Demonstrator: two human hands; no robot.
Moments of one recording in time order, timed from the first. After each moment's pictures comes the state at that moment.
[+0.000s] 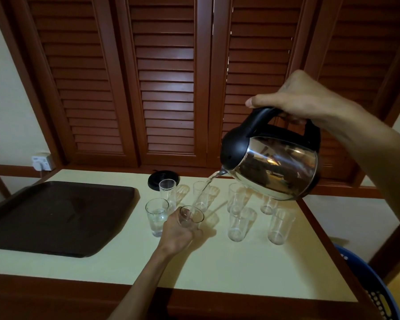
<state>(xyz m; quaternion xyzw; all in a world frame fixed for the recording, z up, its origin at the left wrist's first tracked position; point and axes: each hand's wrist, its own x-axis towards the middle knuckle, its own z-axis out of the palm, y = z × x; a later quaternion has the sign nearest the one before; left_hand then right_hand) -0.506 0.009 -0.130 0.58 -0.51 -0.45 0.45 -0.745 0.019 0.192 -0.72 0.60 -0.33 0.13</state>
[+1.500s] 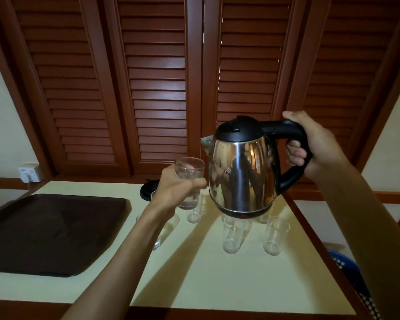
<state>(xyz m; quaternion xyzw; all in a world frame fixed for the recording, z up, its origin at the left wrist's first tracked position) -0.527 -0.011 0.020 0.51 -0.56 -0.41 0.51 -0.799 0.005 0.112 -0.49 0.41 -0.63 0.45</state>
